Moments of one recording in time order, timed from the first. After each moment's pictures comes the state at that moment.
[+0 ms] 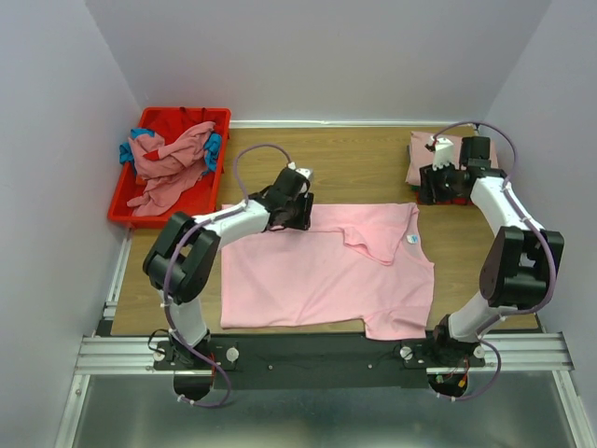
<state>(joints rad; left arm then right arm) -0.61 1.83 1.14 -0.19 0.03 -0.34 -0.12 1.65 1.23 -0.52 -0.34 -0.40</state>
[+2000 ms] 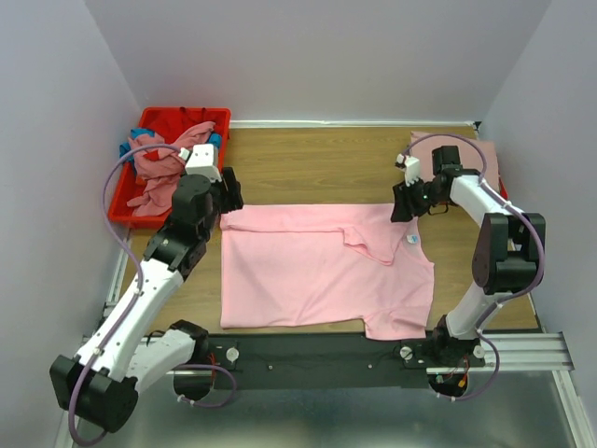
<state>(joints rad) -0.39 0.97 0.89 -0.24 -0.28 -0.27 -0.01 1.75 1.20 -0.65 -0.58 -0.51</state>
